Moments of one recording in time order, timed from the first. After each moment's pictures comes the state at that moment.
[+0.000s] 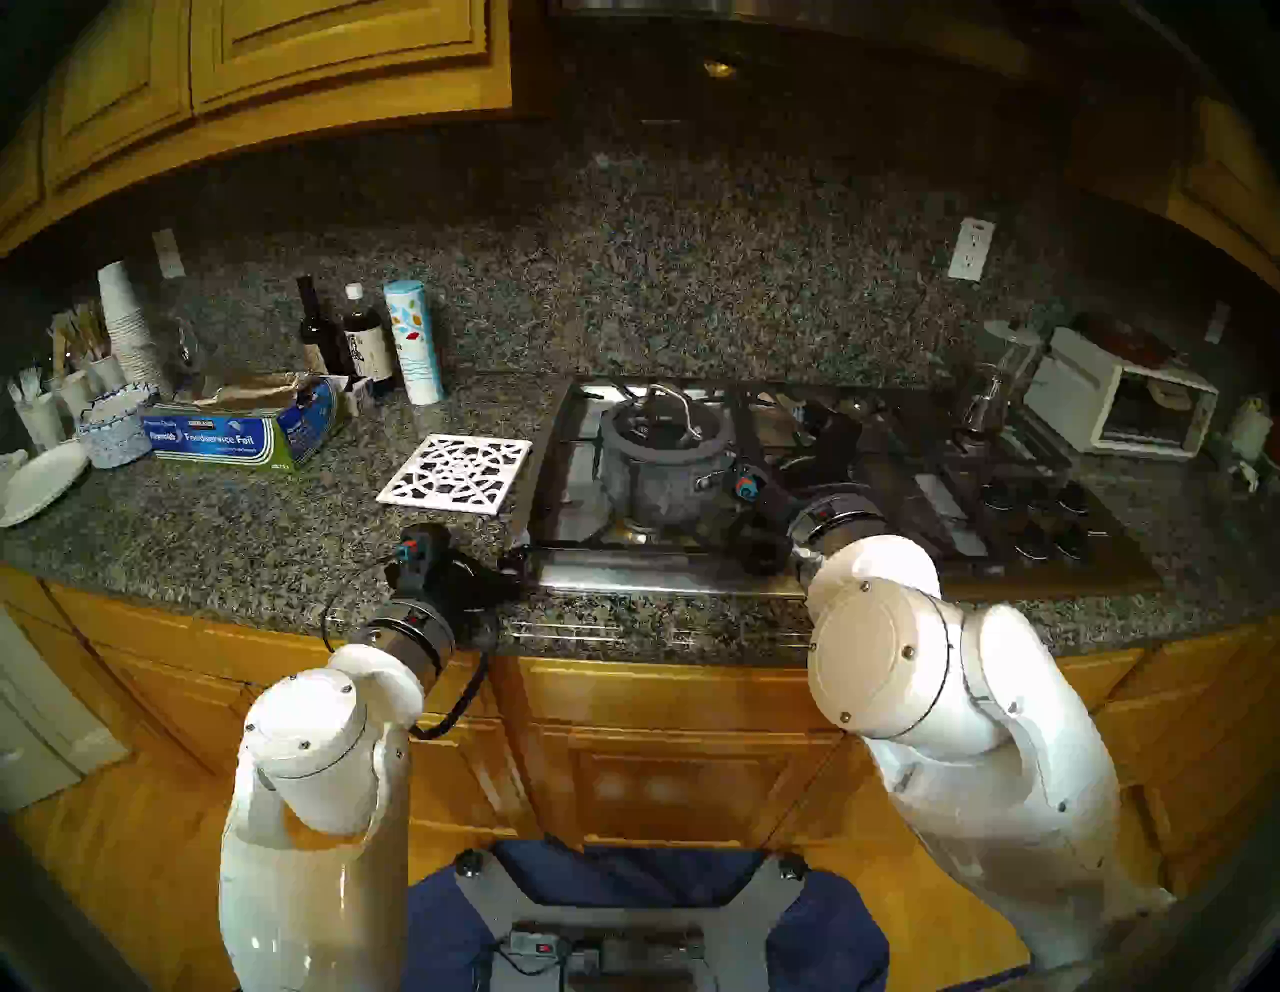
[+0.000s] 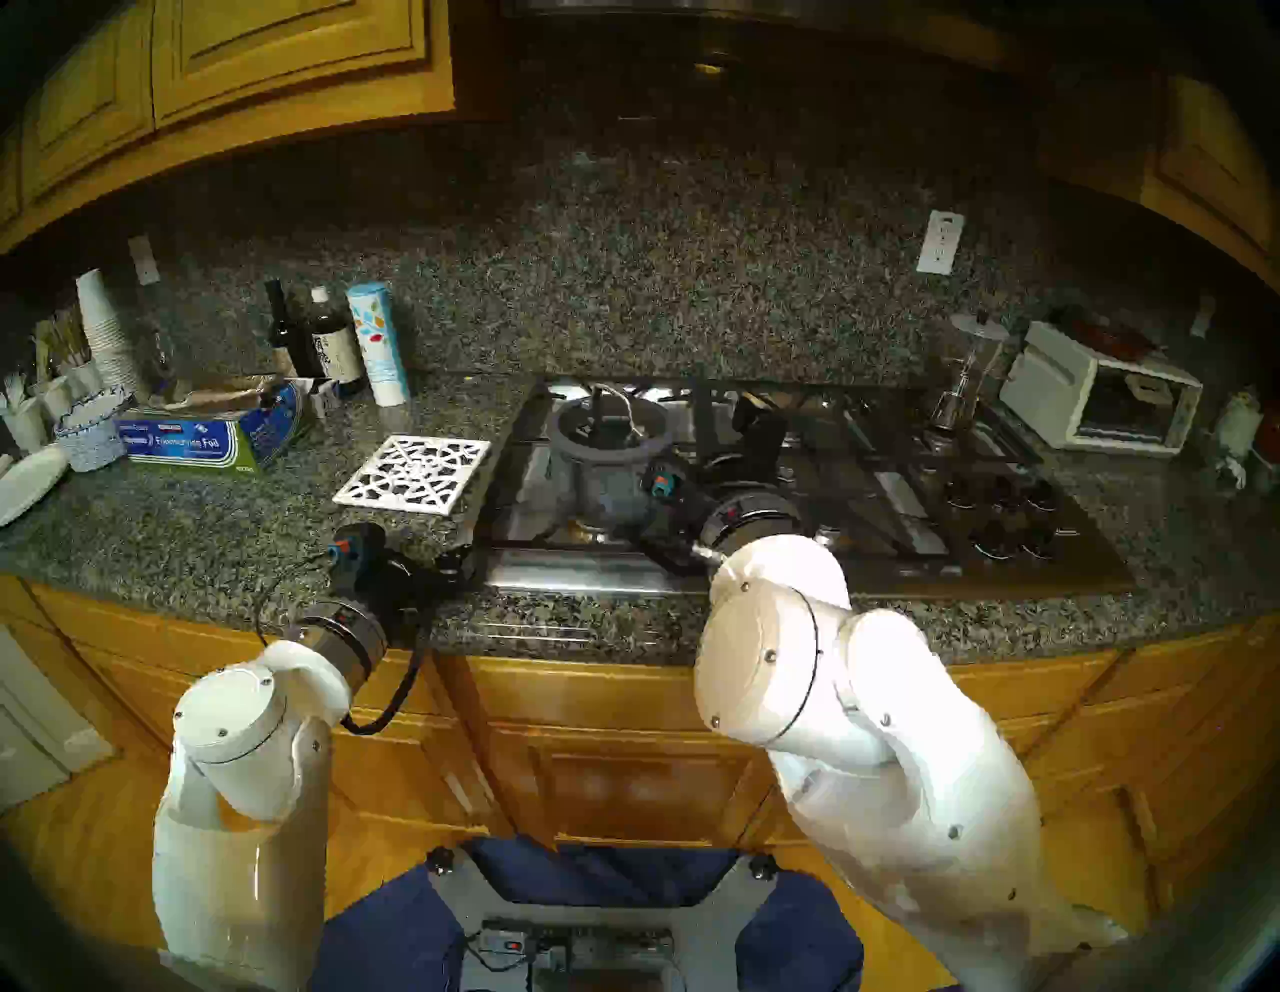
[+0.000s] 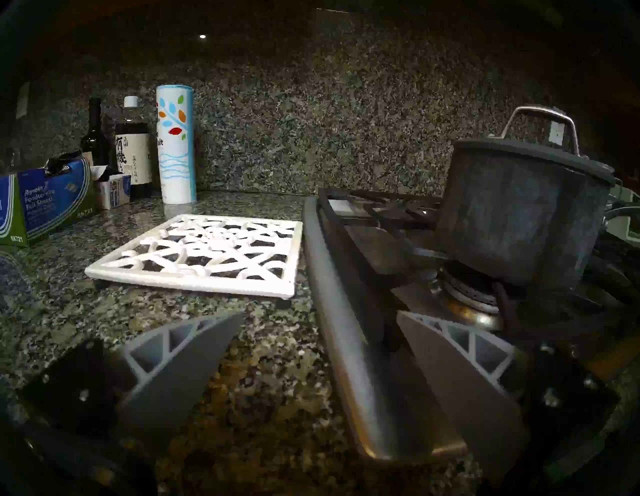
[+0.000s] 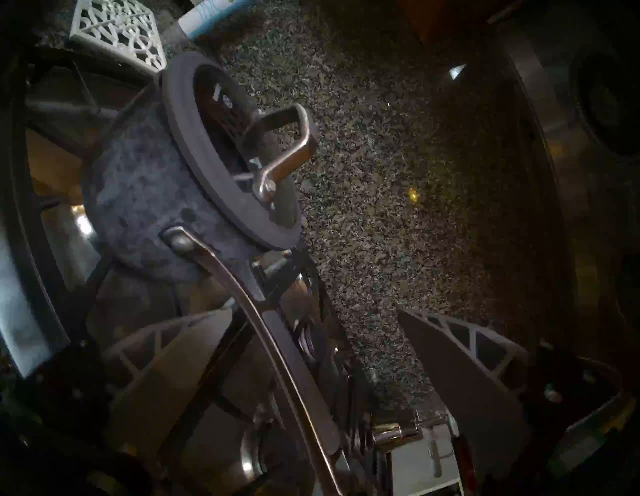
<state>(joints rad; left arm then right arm) 1.98 -1.63 -1.69 -2.22 -0.02 0.43 -0.26 -1.55 -1.11 1.06 -2.41 -1.14 0.94 0.58</state>
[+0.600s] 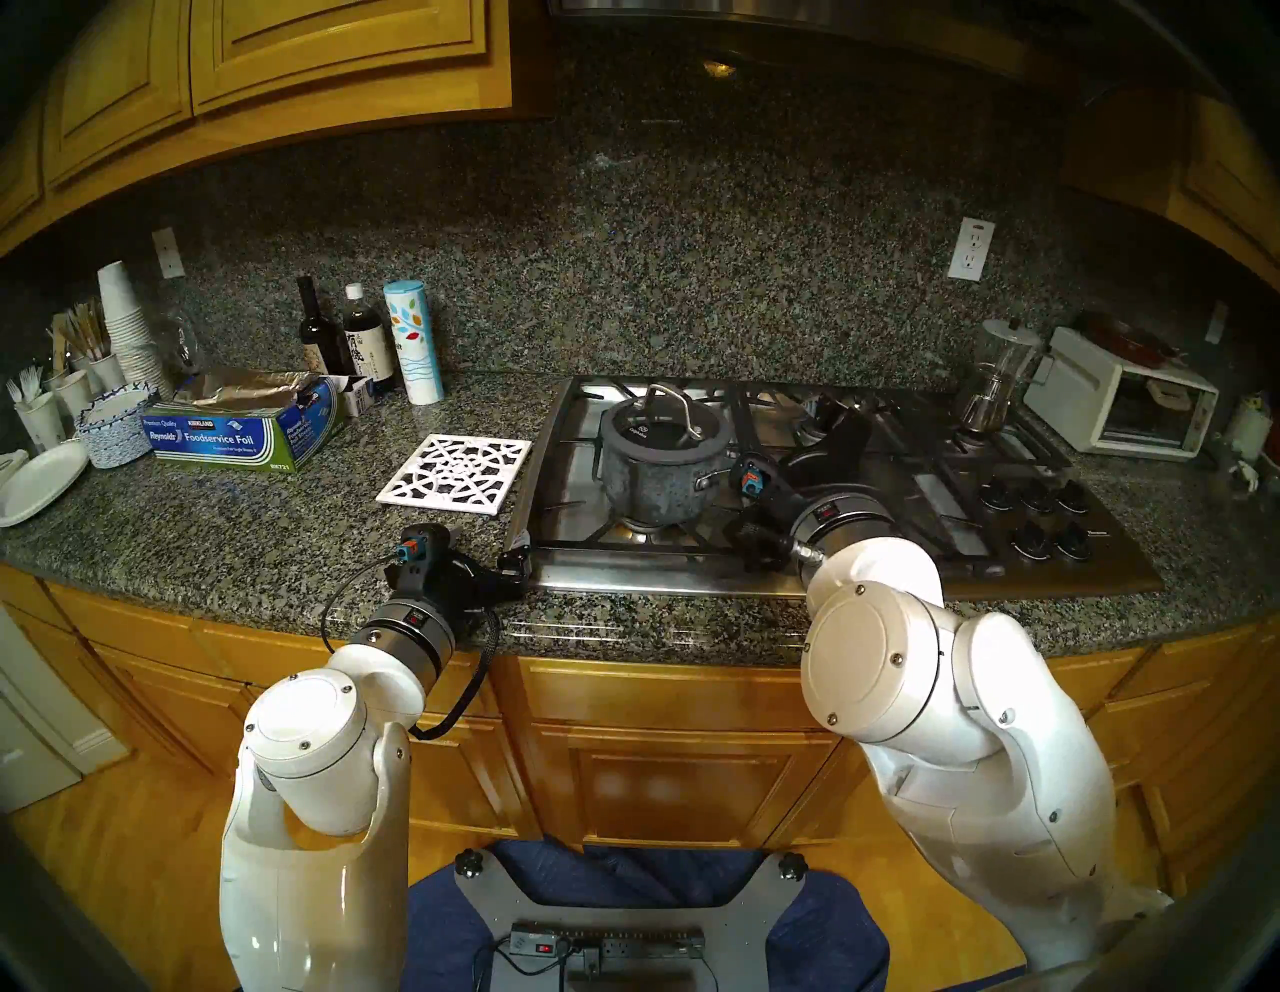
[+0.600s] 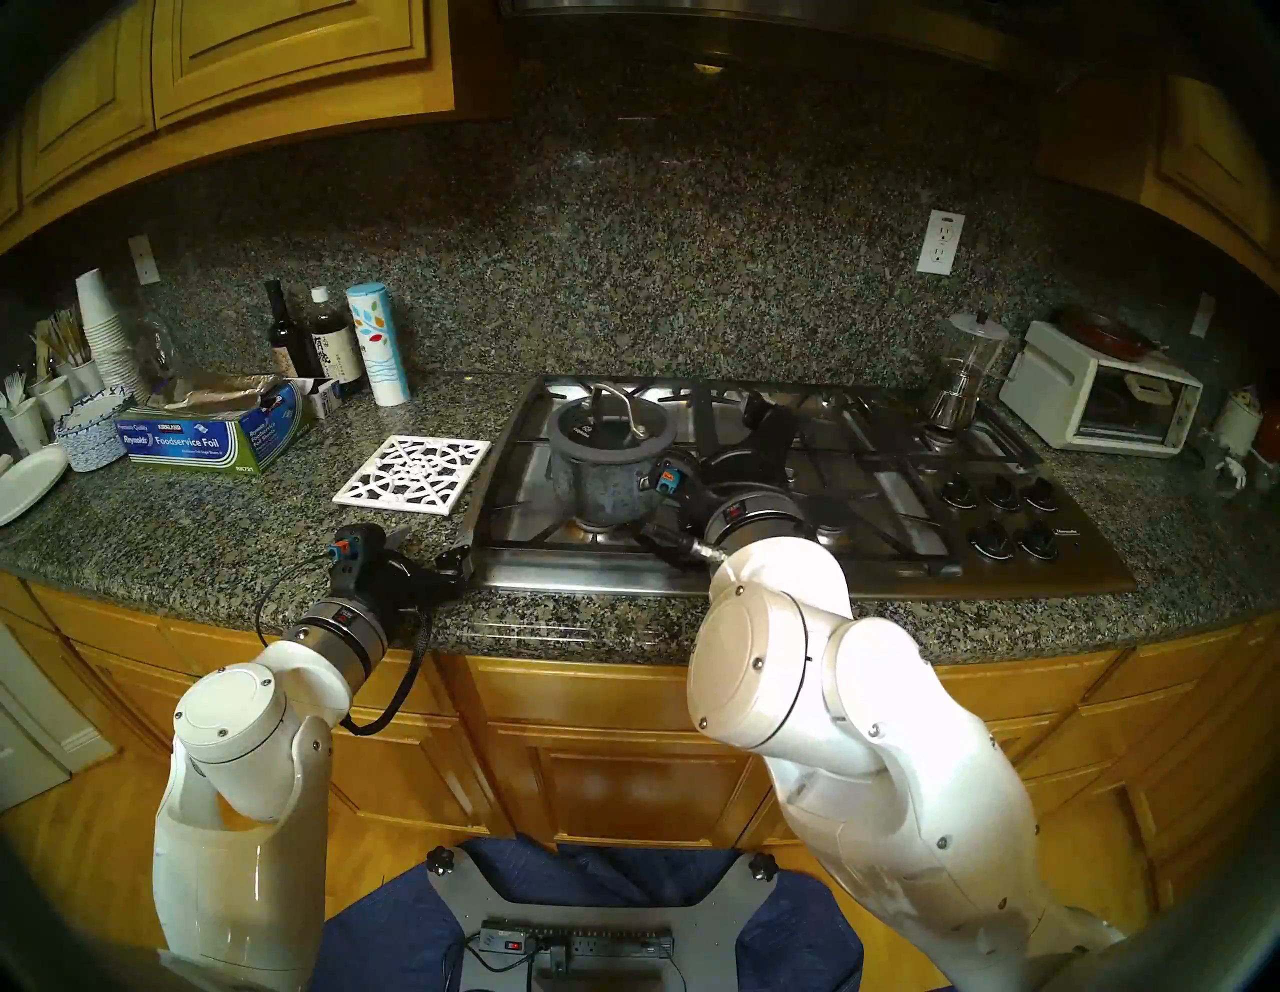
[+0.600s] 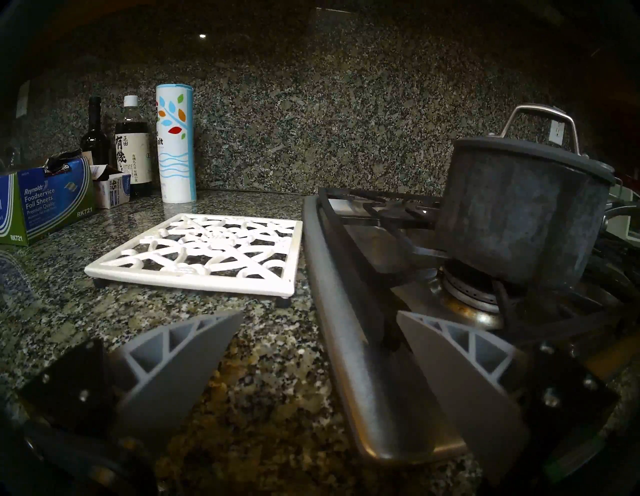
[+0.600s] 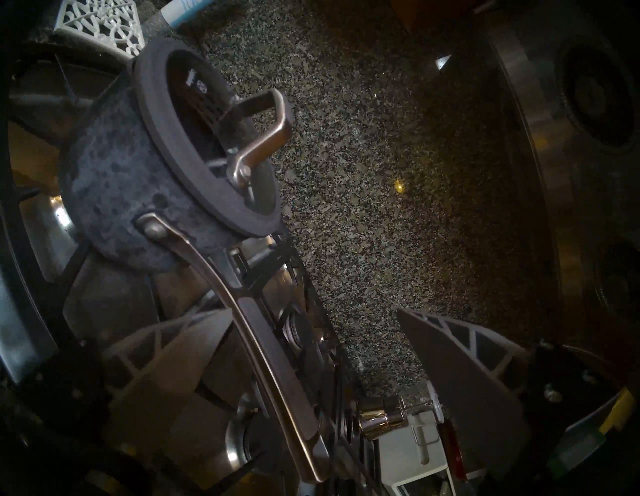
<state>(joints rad) 1.98 -1.63 -1.69 -2.22 -0.02 0.43 -0.27 -1.55 -1.12 1.04 -2.42 -1.18 0.96 0.56</state>
